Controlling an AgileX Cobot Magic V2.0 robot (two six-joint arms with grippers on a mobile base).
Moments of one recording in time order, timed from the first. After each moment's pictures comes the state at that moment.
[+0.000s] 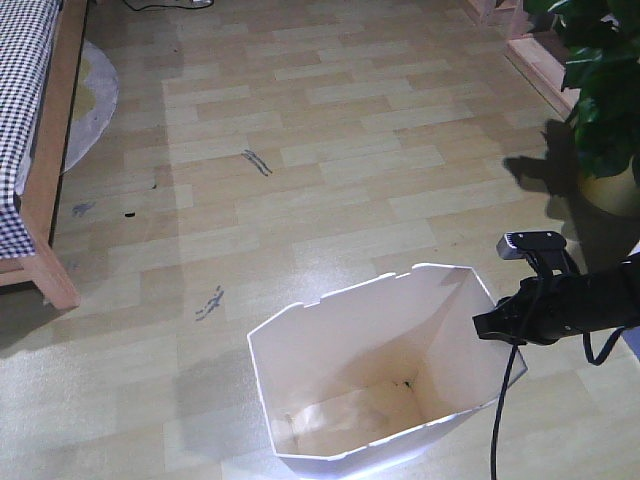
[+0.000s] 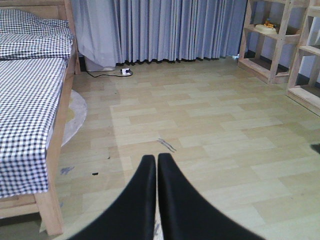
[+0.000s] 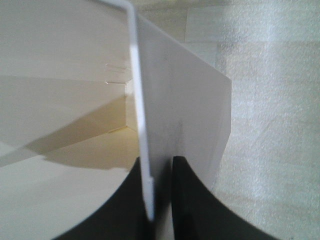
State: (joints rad) left arm 0.02 -0.02 0.03 -0.01 0.25 -0.05; right arm -0.12 1.88 -0.65 1.23 0.50 -1.48
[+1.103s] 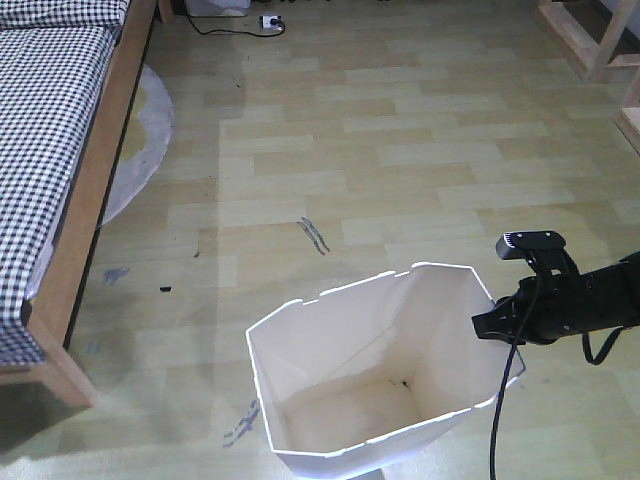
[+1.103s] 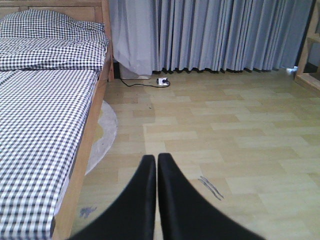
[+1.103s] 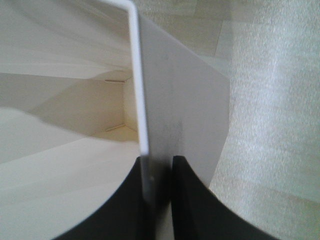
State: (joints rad) left arm 0.02 -0.02 0.03 -0.01 0.25 -0.05; right arm -0.12 1.88 -0.65 1.23 0.50 -1.48
